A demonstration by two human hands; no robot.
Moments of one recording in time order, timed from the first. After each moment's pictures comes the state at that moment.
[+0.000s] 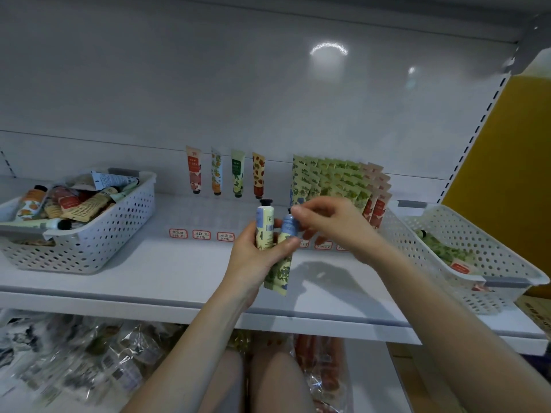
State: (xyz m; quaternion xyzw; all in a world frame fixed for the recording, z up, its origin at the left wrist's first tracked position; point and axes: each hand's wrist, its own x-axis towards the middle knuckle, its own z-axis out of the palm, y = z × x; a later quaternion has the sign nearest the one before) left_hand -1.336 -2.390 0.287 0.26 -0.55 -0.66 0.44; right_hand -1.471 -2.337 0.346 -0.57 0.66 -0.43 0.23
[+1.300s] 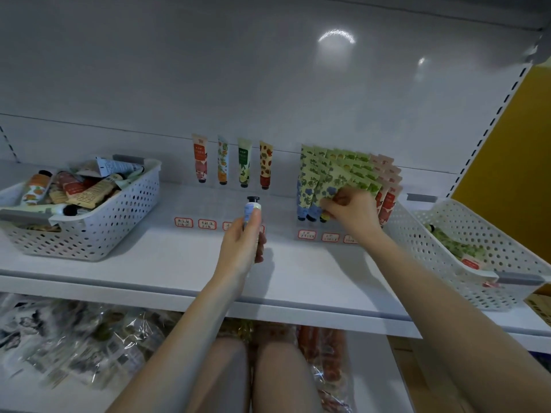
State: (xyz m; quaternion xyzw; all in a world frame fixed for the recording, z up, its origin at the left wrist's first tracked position) left_hand -1.322 -2.414 0.274 0.36 -0.52 -0.64 0.43; right_hand -1.517 -2.378 0.306 -0.47 0.75 -0.45 0.04
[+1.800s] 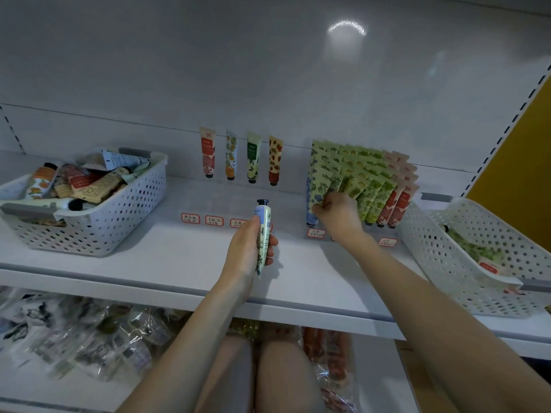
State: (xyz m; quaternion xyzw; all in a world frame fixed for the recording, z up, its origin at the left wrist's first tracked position) left_hand -1.321 -2.417 0.268 0.36 -0.46 -0.70 0.41; right_hand -1.512 -2.424 0.275 -0.49 0.80 -0.35 0.02
